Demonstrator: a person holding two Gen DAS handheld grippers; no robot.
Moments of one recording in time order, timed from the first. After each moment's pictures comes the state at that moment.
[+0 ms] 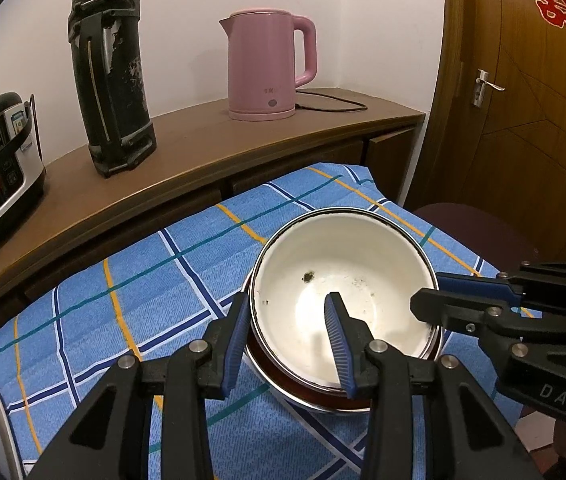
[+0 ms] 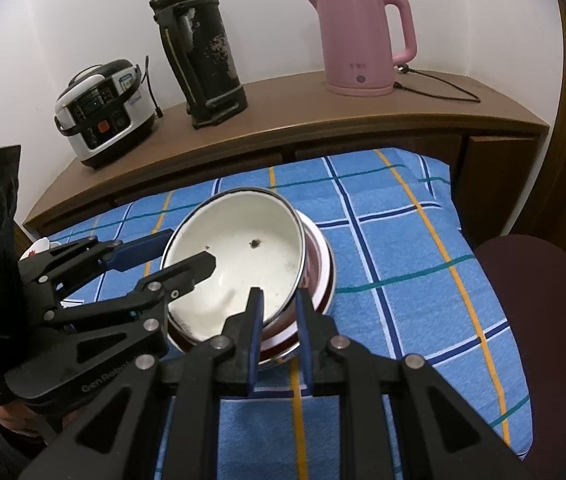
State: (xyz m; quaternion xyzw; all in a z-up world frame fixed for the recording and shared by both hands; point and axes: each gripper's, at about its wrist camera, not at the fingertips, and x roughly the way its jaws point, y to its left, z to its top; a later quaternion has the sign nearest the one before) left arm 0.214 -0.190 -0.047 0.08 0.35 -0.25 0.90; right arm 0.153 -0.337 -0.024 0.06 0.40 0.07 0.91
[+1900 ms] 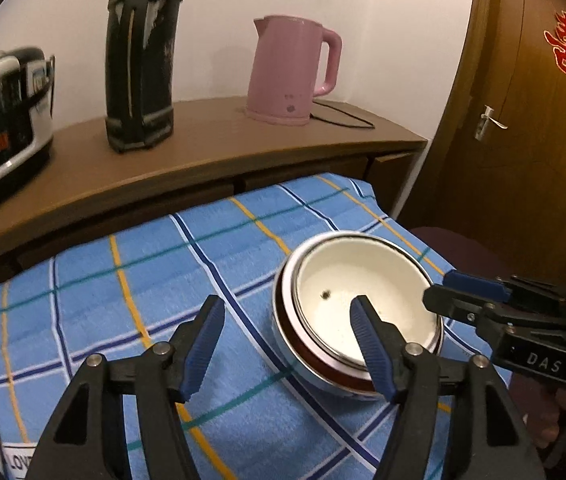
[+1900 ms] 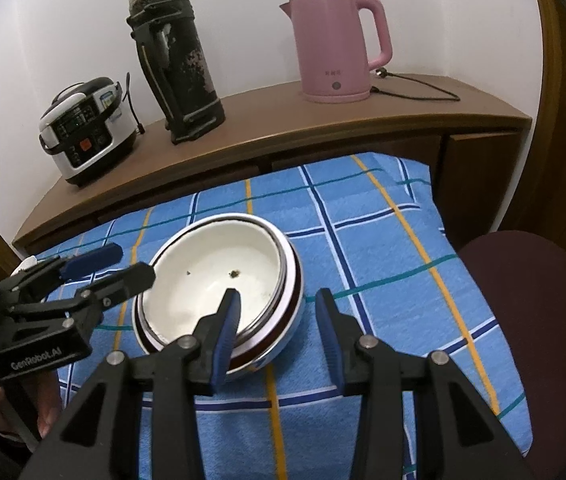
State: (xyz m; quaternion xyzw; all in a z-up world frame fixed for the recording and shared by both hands) left arm 0.219 -0.154 -0.050 0.00 0.36 -0.26 0.90; right arm 0.154 -0.355 -0.031 0.08 0.39 0.04 0.92
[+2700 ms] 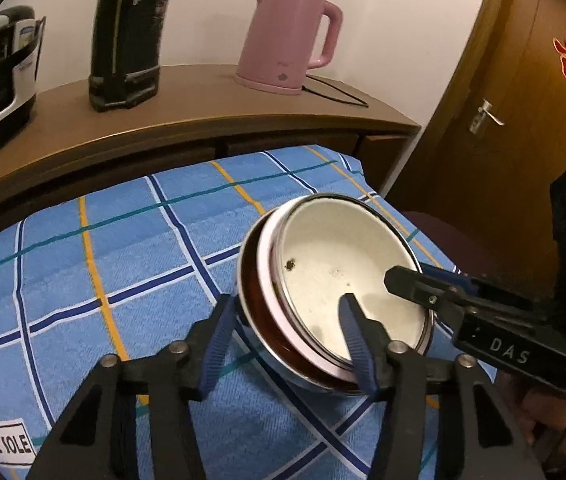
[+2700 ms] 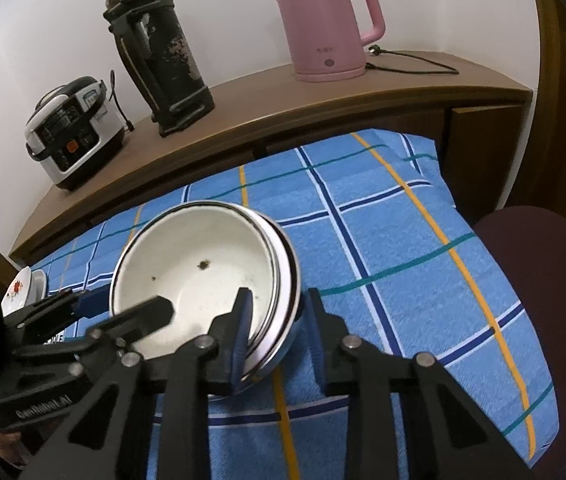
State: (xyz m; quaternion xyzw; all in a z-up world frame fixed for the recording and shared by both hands) left arm 0.223 -0.162 -0.067 -0.02 0.40 -0.28 0.87; right arm 0.169 -0.352 -0.048 0.11 0.41 0.03 0.91
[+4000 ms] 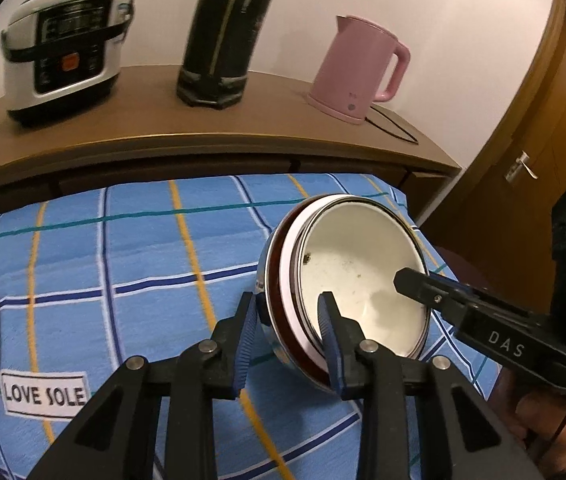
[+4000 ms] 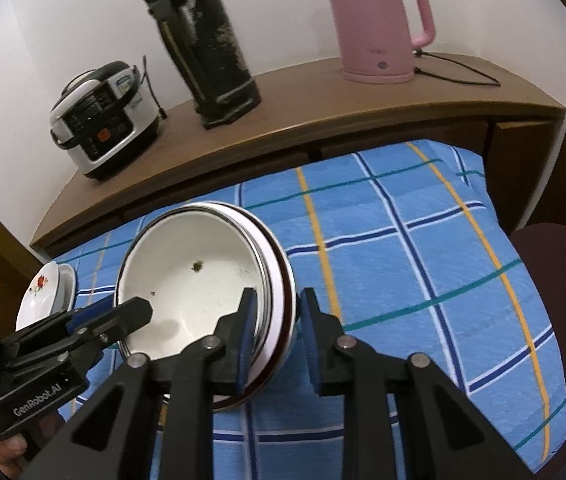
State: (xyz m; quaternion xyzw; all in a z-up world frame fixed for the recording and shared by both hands) left arm 0.211 -0.096 -0.047 -0.09 0.41 -0.20 0.89; right arm 0.188 -0.297 -0.025 0.09 0.42 0.08 0.90
